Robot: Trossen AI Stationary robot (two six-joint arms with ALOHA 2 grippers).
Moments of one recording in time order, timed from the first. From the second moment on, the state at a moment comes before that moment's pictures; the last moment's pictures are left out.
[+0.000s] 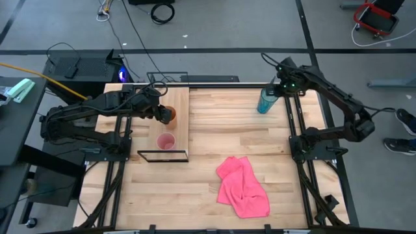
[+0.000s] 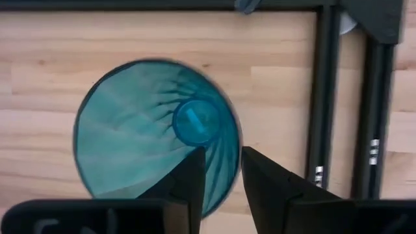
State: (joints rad) left arm 0.21 1.10 1.17 -0.97 -0.28 -0.79; right arm -0.99 1.20 1.07 -1.11 0.03 0.56
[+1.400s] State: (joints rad) left arm 0.18 1.10 1.17 -0.97 -0.28 -0.76; right arm -0.85 1.21 1.11 -1.10 0.06 0.52
